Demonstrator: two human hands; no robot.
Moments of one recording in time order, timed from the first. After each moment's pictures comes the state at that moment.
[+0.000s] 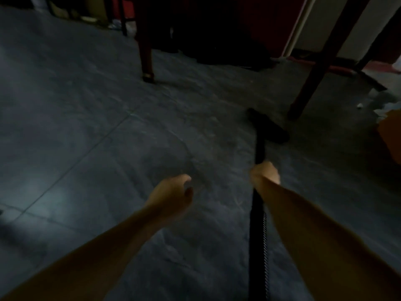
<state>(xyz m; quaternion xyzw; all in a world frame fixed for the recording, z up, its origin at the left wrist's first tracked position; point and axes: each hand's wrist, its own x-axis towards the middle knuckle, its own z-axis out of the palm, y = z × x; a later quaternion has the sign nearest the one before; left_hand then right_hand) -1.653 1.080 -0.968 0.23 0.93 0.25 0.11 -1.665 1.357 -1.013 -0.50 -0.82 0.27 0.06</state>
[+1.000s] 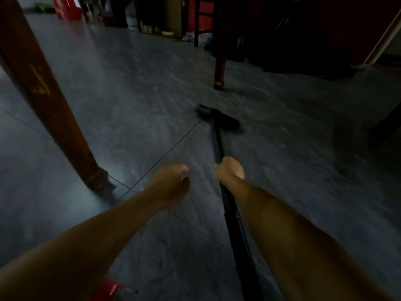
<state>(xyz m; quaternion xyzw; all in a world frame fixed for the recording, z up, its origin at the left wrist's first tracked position) -1.667 0.911 -0.924 0.10 0.96 0.24 0.10 -1.748 1.081 -1.005 -0.22 -0.93 0.29 -0.05</state>
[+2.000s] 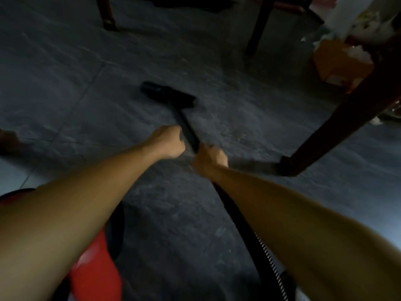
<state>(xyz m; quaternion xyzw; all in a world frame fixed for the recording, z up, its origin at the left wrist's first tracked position) -1.519 0.997 -0.944 0.30 0.93 0.17 0.16 -1.433 1.099 -0.981 -0.32 -0.93 0.17 -0.09</state>
